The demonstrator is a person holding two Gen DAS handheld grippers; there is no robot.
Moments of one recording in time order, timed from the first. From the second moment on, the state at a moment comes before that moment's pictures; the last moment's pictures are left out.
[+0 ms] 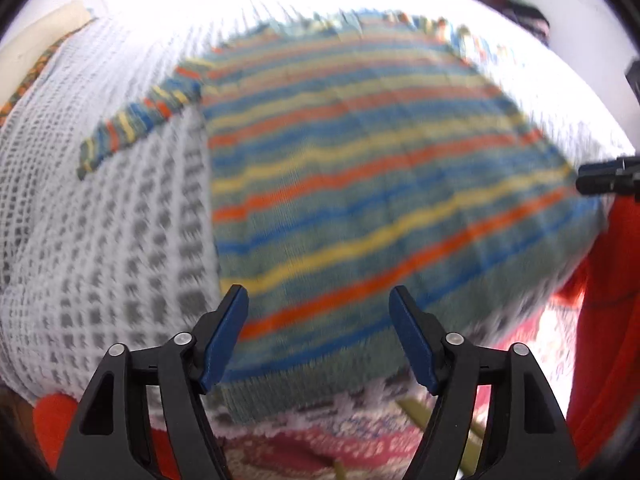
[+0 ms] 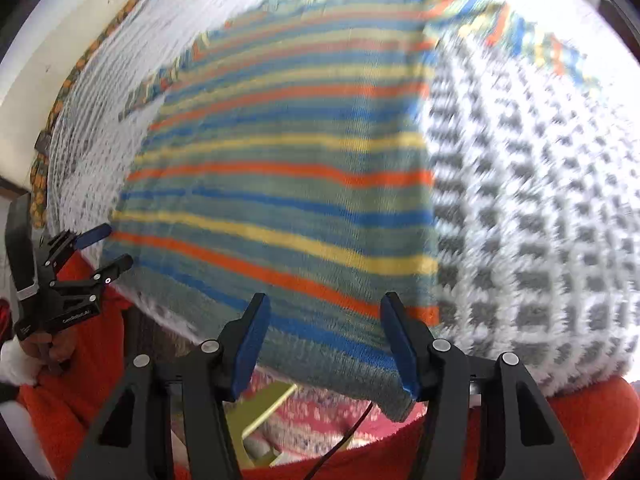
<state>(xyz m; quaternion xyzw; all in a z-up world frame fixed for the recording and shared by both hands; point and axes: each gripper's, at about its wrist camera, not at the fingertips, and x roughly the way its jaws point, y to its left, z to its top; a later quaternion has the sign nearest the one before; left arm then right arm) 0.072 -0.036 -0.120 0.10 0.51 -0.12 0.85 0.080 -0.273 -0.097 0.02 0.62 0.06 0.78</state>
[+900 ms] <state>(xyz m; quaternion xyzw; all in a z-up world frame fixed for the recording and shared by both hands) 0.121 -0.030 -0.187 0.06 0.53 -0.10 0.84 0.098 -0.193 -0.177 -0.07 0.52 0.07 0.85</state>
